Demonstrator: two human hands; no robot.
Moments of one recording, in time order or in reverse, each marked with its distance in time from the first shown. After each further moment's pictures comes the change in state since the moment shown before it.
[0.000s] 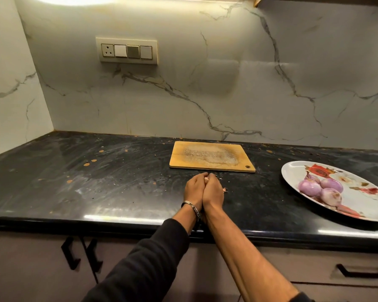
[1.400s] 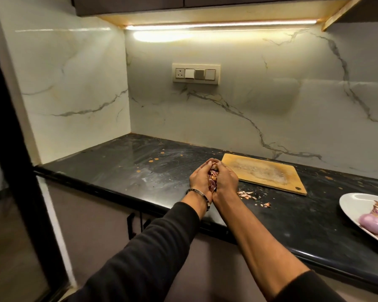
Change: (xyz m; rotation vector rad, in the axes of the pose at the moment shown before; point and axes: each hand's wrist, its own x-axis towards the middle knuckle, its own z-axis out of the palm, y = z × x) left_hand -0.044 0.069 -0.086 -0.992 0.186 -0.068; right_hand -0.048 -0.052 0.067 0.629 -0.317 0.204
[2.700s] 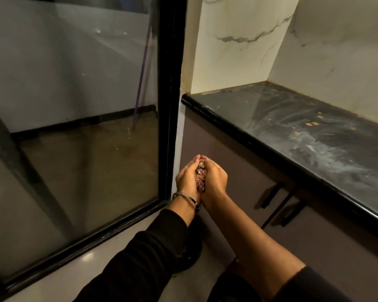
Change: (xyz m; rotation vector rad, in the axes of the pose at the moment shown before) left_hand -0.047 0.221 -0.387 -0.155 0.623 0.327; right_hand -0.188 0.368 0.160 -0.343 -0.427 0.459
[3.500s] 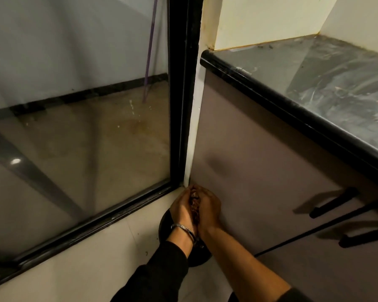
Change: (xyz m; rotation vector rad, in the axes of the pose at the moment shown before) left_hand 0.092 -0.061 -0.136 -0.030 0.311 -0.144; right_hand 0.060 0.167 -0.033 -0.309 0.010 0.207
